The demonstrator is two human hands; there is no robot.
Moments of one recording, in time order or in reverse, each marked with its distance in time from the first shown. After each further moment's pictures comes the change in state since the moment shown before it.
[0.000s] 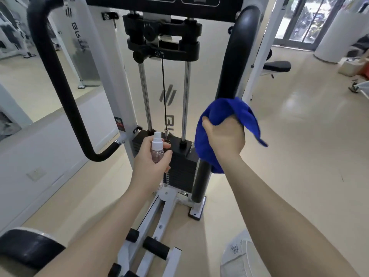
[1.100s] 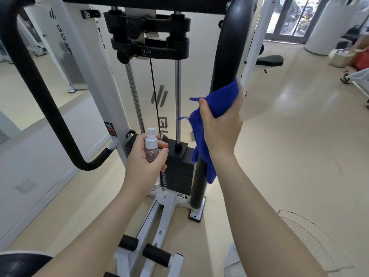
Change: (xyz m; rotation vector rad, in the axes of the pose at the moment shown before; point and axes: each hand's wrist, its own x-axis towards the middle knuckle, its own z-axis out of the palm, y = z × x) left_hand 0.024 0.004 0.007 -0.025 -0.044 0.063; right_hand 0.015 -0.007 0.011 0.423 0.179 -0.124
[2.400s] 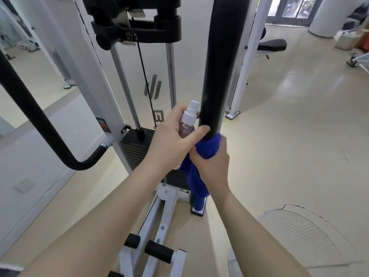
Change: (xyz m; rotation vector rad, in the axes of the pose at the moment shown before) left_hand 0.041 0.020 0.054 0.124 -0.291 0.204; right_hand -0.055 0.086 -0.011 0.187 -0.266 0.242
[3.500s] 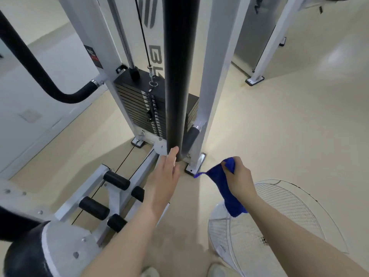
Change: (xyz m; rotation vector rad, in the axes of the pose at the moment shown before) left_hand -0.147 -0.154 0.145 0.564 0.085 -0.513; right_hand -0.025 0.160 -0.155 -0.631 -0.364 0.435
